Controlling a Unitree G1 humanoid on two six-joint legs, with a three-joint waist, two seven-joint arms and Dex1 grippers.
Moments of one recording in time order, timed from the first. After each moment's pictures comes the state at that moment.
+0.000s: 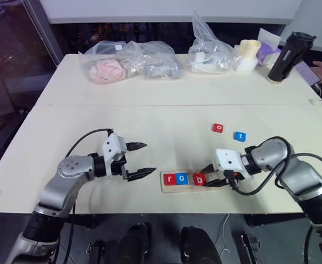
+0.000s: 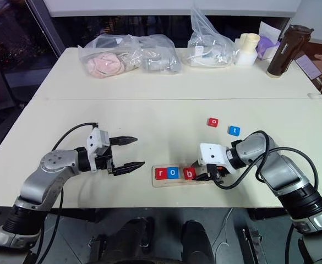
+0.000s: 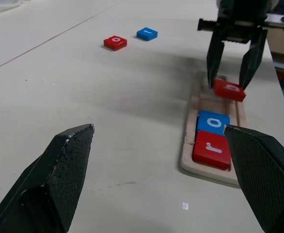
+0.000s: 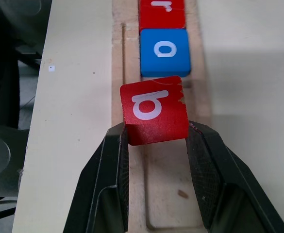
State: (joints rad) left arm -0.23 0.57 -0.08 -0.22 -0.42 0.32 -1.00; right arm -0.41 -0.90 0.28 -0.15 0.14 0.30 1.36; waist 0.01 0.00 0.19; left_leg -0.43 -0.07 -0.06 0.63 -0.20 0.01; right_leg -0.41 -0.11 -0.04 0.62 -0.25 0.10
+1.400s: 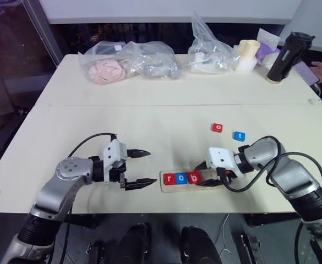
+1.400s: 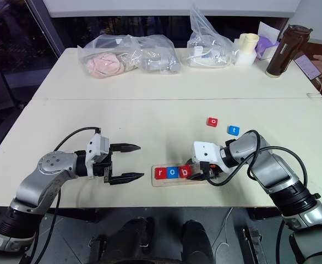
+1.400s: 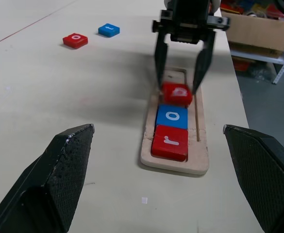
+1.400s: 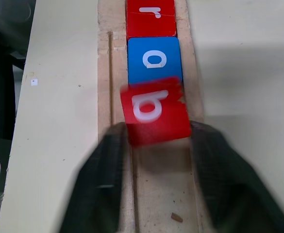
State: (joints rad) left arm -0.22 0.60 -0.10 -0.25 -0.43 0.32 -1.10; right arm -0.44 -0.85 0.31 -0.14 0.10 0.34 1.34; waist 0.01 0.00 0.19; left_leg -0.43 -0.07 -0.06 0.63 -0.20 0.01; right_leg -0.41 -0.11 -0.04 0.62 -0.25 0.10
